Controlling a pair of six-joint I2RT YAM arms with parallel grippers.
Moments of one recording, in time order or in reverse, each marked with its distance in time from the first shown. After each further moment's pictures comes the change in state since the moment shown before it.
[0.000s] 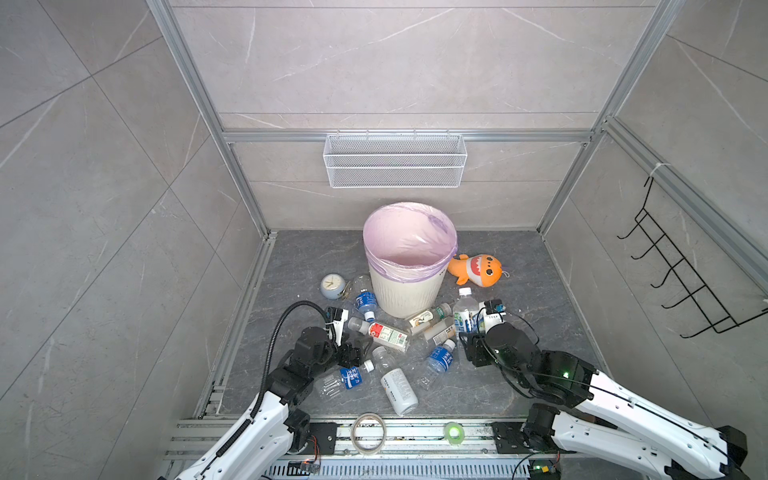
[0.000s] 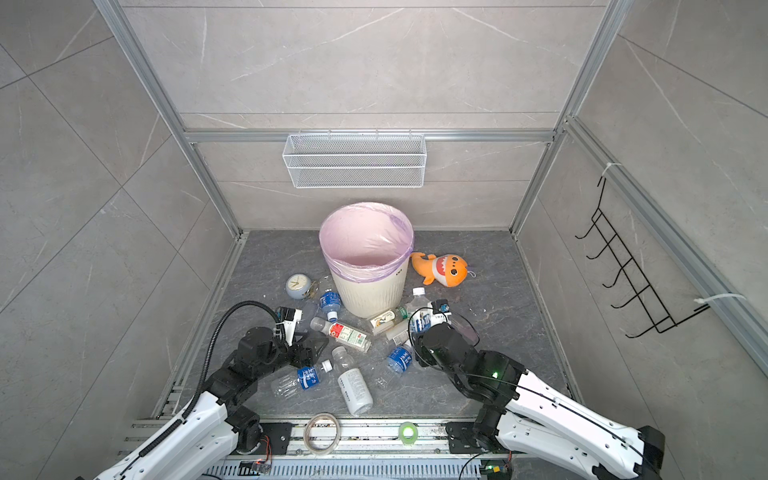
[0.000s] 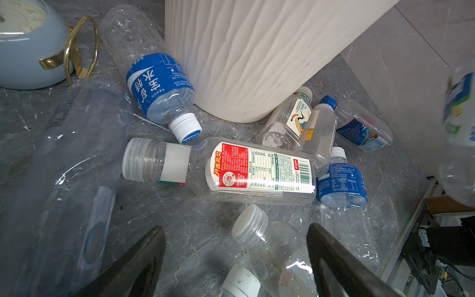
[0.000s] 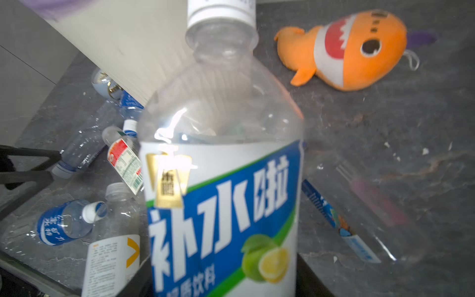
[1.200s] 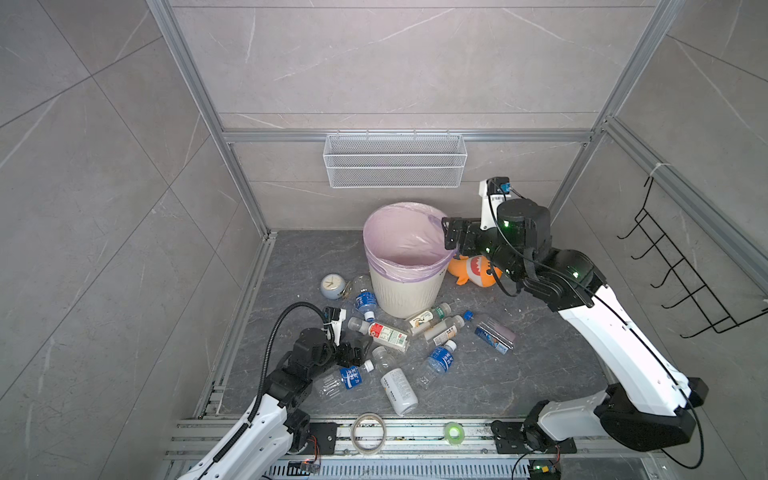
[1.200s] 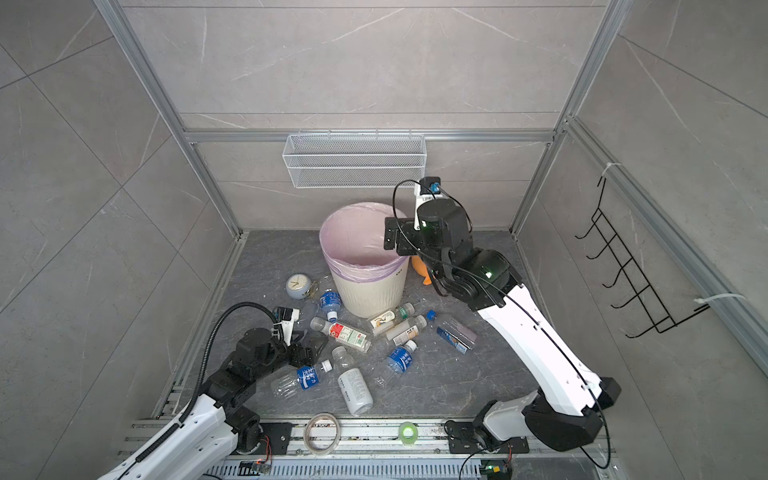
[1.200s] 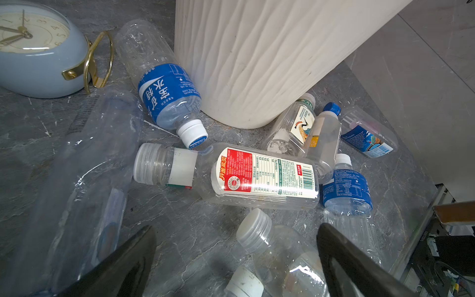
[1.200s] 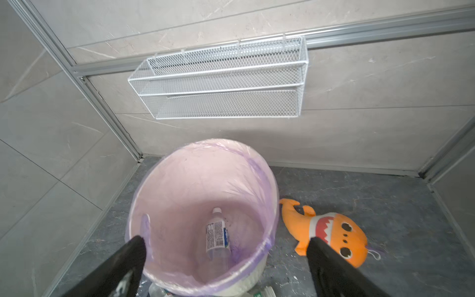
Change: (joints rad) left arm -0.020 -0.030 0.002 -0.018 -0.046 0.000; right arm -0.236 0.573 0.993 -0.092 -0.032 -0.280
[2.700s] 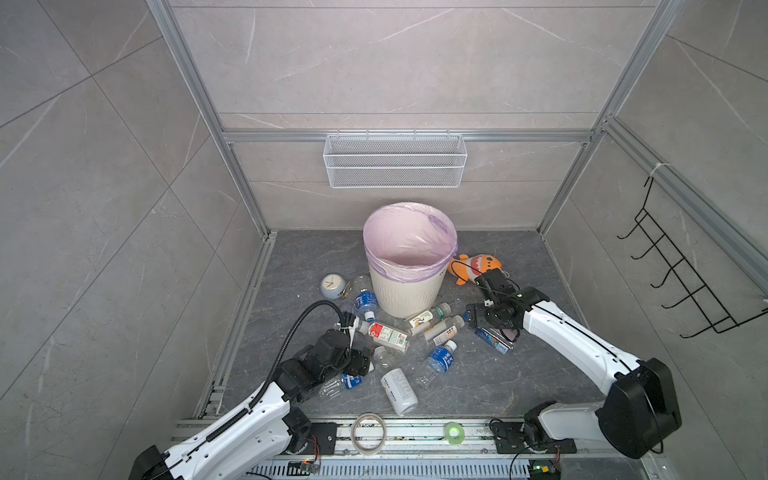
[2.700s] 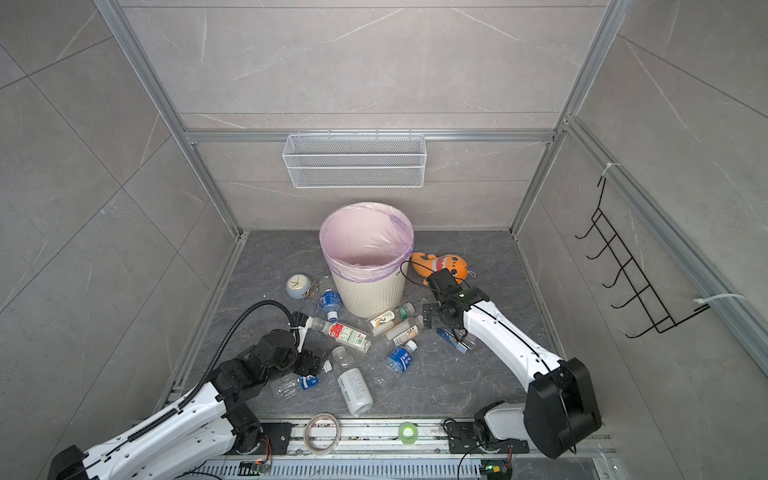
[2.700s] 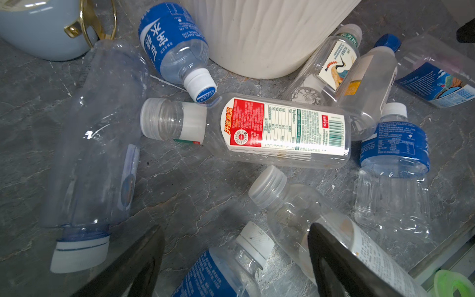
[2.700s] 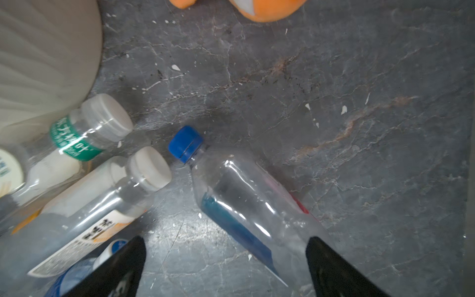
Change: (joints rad) left arm -0.257 0.113 0.134 -0.275 -0.307 -0.034; right arm -0.320 0.015 -0.800 -0.060 -0.176 0.060
